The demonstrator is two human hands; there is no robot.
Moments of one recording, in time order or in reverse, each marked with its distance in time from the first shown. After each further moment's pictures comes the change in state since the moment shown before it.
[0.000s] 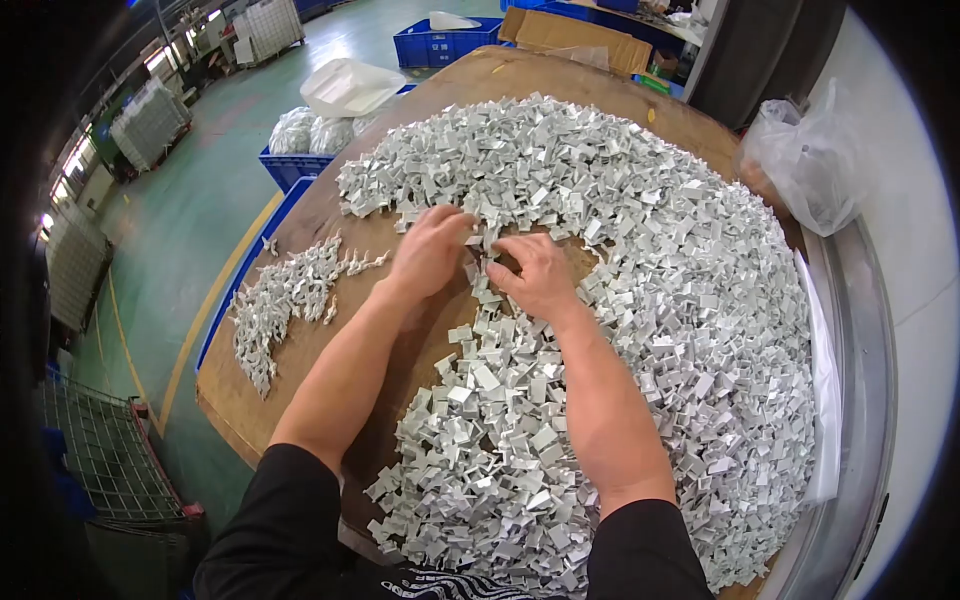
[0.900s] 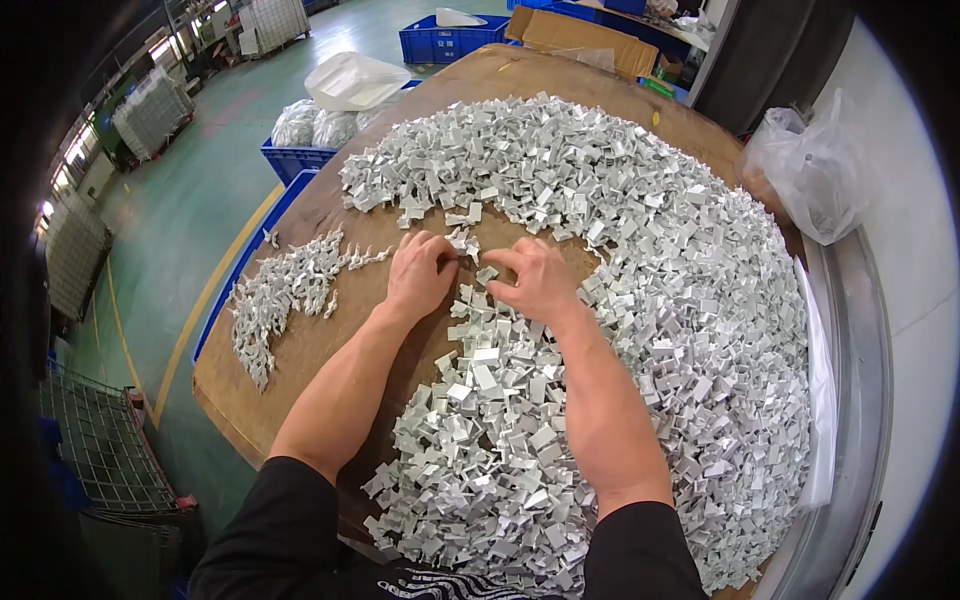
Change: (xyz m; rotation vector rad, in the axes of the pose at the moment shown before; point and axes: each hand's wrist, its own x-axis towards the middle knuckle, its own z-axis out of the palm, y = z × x) left_hand -0.033 0.021 -0.006 0.109 0.002 -0.281; right_hand 0.001 -0.013 -0.010 -0.092 -0.171 -0.017
